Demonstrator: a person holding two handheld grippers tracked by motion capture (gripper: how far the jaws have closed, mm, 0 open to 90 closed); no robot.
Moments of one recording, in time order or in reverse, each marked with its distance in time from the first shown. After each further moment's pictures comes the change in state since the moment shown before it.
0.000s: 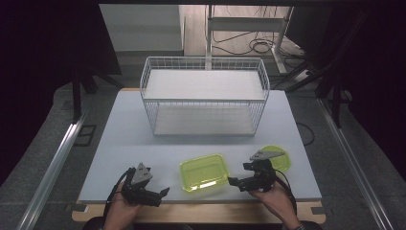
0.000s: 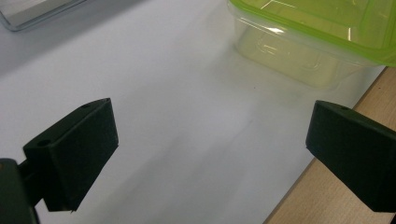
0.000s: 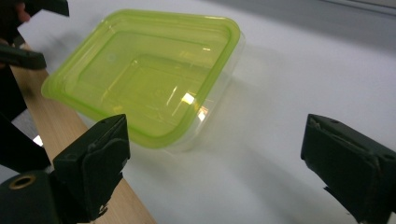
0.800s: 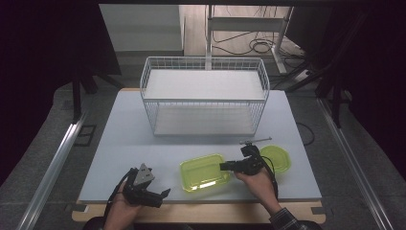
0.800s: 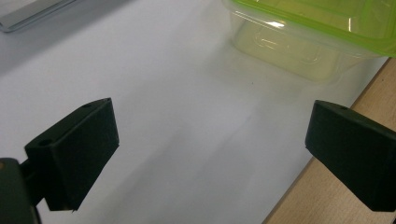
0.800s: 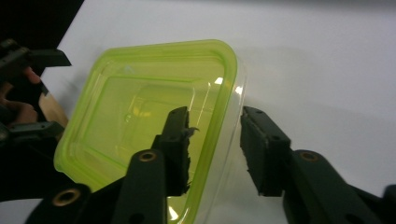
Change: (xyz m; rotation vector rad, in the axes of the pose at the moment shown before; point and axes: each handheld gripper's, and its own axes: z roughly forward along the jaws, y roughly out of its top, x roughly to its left) left arm -0.003 0.000 0.003 0.018 0.000 0.026; right arm -0.016 0.031 0.041 0.098 0.109 0.298
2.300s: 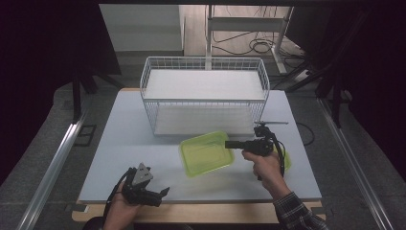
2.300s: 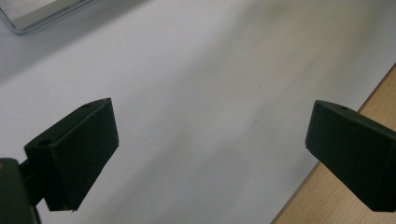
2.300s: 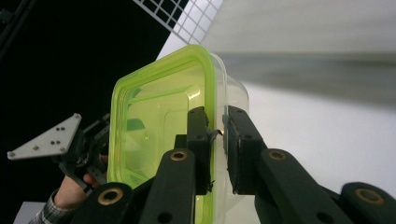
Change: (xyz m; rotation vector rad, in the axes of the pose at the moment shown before) left arm 0.003 -0.001 -0.001 -0.017 0.016 -0.012; right arm 0.003 0.046 -0.047 -0.172 0.178 0.086
